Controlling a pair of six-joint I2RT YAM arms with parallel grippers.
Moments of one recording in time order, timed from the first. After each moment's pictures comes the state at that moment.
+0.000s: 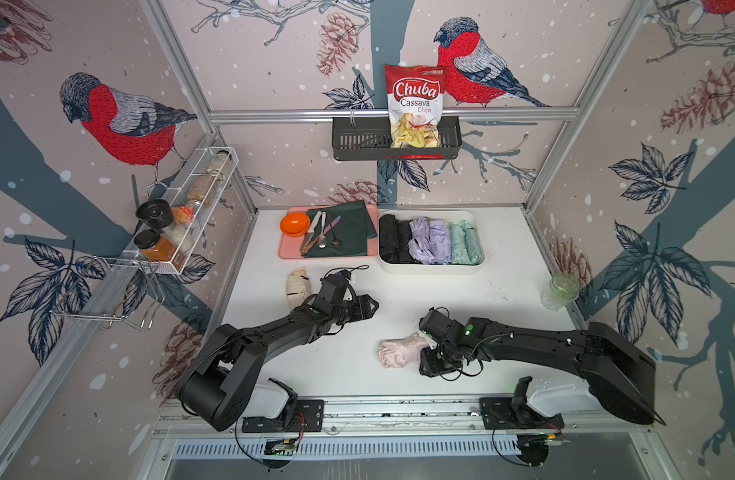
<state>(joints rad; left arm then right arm) -0.52 1.40 0.54 0.06 0.34 -0.68 1.01 1.38 0.62 -0.54 -0.27 0.70</state>
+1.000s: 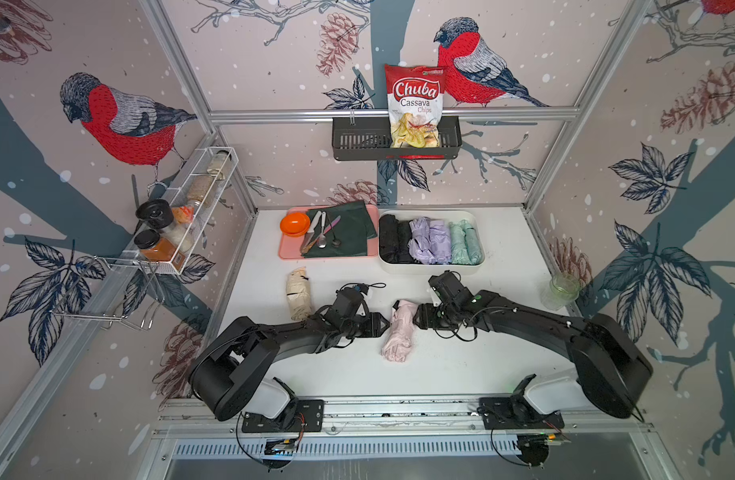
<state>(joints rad) -0.69 1.44 0.47 0.16 0.36 -0.68 0.79 1.39 0.75 -0.41 -0.19 0.66</state>
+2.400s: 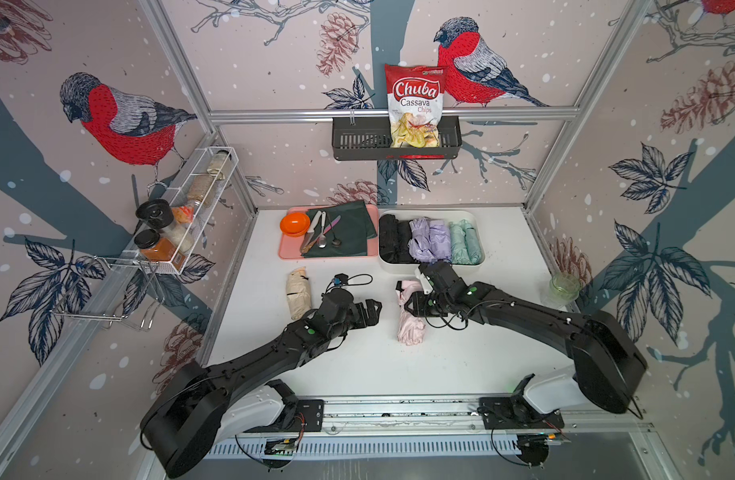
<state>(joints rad) -0.68 1.07 0.47 -0.01 -0.03 -0.77 0.77 1.43 0.91 -0.40 -0.18 0.58</state>
